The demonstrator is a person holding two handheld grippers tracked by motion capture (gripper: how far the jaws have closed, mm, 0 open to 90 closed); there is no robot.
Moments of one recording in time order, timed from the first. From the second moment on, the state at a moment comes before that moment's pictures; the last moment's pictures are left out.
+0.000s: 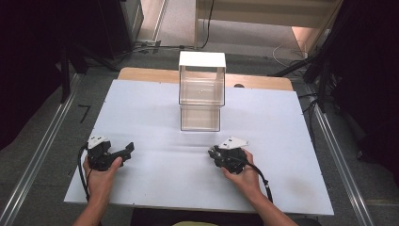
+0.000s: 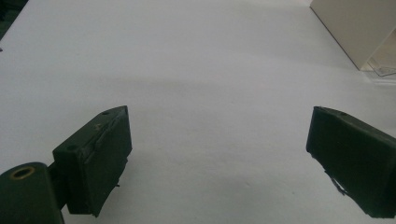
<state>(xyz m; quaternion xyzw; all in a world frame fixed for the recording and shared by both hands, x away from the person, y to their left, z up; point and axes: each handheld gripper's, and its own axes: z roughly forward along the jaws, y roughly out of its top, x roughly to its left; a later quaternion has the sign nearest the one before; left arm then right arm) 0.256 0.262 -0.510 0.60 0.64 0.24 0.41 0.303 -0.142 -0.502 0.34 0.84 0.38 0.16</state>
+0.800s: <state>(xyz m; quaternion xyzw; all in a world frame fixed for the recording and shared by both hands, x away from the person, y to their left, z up) 0.255 0.262 -0.509 0.60 0.64 0.24 0.41 0.312 -0.163 -0.494 0.38 0.83 0.39 0.15</state>
